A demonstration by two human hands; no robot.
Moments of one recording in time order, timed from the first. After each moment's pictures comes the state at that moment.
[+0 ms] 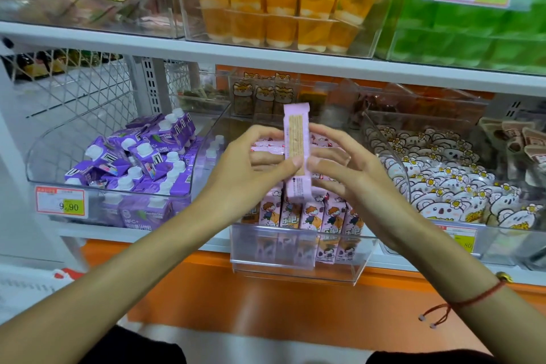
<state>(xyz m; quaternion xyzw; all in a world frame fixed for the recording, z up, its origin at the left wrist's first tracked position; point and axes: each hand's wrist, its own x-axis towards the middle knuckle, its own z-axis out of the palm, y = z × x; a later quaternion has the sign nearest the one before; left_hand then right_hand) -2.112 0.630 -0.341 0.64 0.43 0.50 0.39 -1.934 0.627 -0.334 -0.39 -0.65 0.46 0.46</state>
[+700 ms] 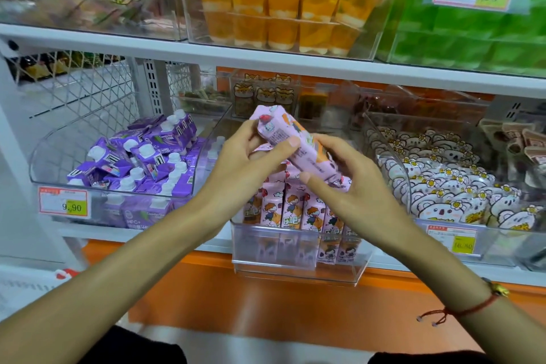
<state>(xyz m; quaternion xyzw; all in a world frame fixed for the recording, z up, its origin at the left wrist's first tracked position) -2.110 0.628 -0.336 0.60 0.36 0.56 0.44 -1.938 0.624 -0.343 -0.40 -0.78 0.20 0.44</state>
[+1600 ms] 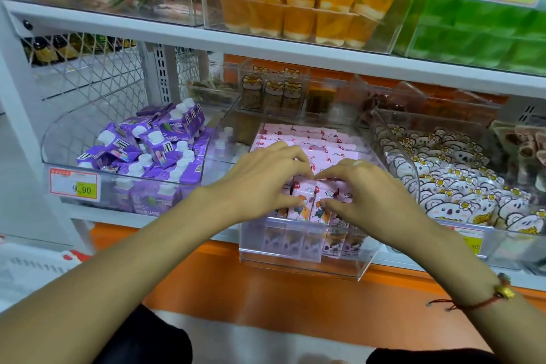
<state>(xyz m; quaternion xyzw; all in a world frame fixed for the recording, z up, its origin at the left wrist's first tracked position) -2.115 0.653 -0.354 0.88 0.44 0.16 -0.03 -1.924 0.636 -0.348 -0.53 -0.83 -0.06 0.14</state>
